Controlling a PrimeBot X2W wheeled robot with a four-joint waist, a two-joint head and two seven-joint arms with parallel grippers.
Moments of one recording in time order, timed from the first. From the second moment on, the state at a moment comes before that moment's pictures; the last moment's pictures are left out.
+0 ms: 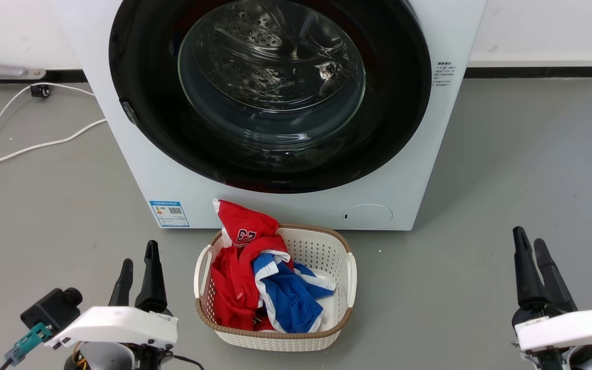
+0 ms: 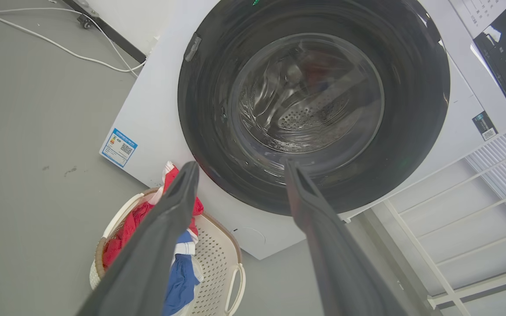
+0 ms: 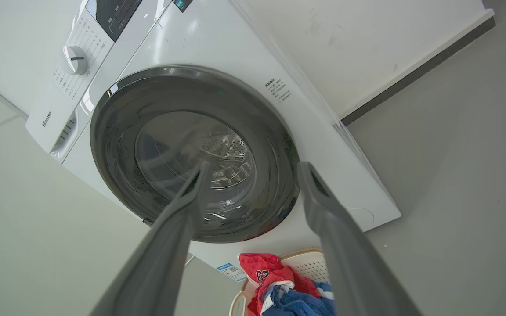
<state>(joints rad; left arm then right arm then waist) -0.01 0.07 0.00 0.04 -0.82 0.08 -0.06 0.01 -0.05 -0.08 0.03 0.79 0.13 -0.06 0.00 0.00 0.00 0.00</state>
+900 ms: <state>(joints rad) 0.01 0.19 -0.19 -0.05 -0.51 0.24 -0.15 0.07 -0.05 -0.07 -0.03 0.37 0.13 -0.15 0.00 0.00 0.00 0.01</state>
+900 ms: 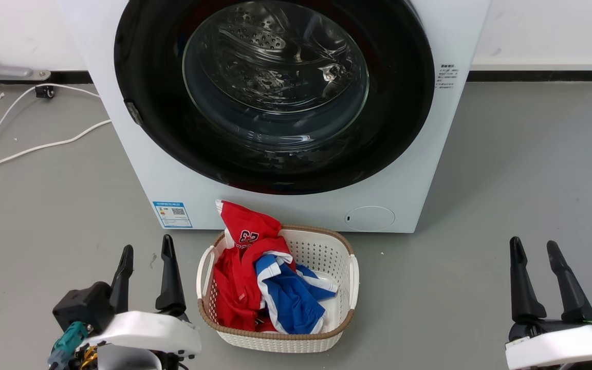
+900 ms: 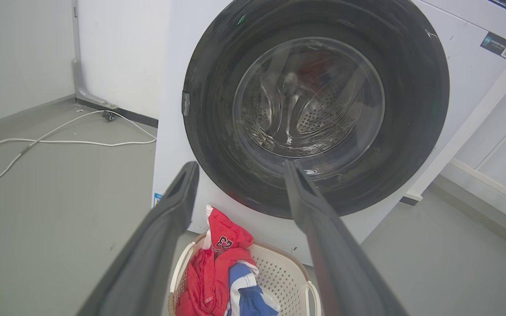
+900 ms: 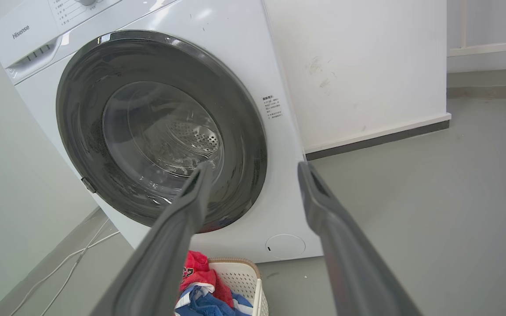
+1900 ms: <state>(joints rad) 0.07 0.10 -0.12 -0.03 -0.26 0.11 -0.22 0.12 -0.05 -0.07 -0.08 0.15 0.13 -0.21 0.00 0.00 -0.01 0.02</state>
